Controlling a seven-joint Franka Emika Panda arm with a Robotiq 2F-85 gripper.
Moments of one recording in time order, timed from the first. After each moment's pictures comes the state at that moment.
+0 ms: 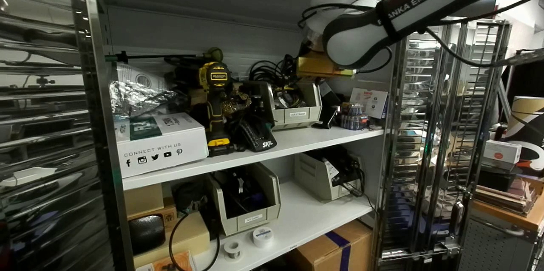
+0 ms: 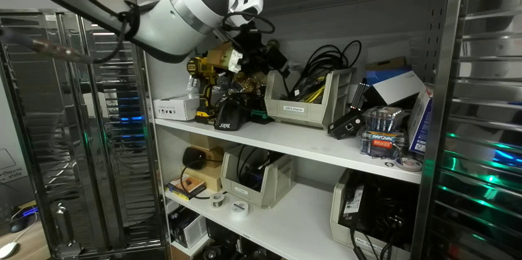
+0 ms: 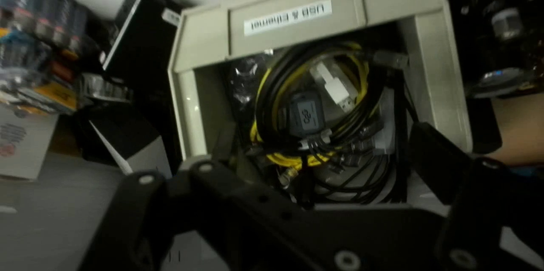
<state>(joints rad) 0.05 0.09 0.05 -1.77 -0.63 2.57 0.89</state>
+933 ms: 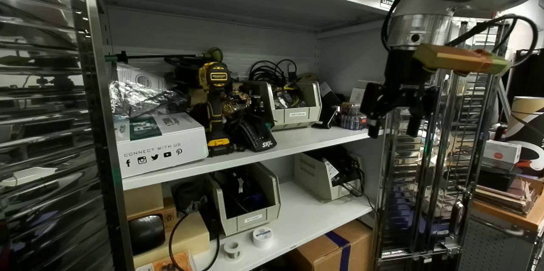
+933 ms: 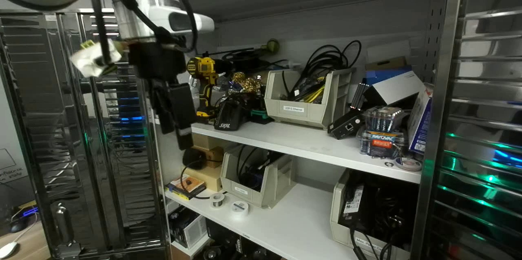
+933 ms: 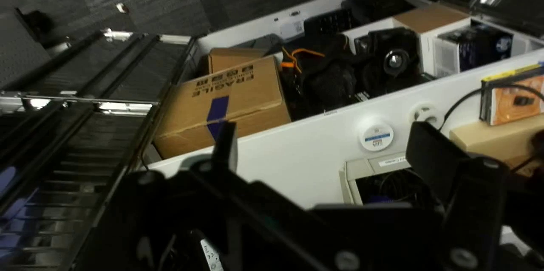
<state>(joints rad) 0.05 -0.50 0.04 -2.31 -0.01 1.93 0.32</state>
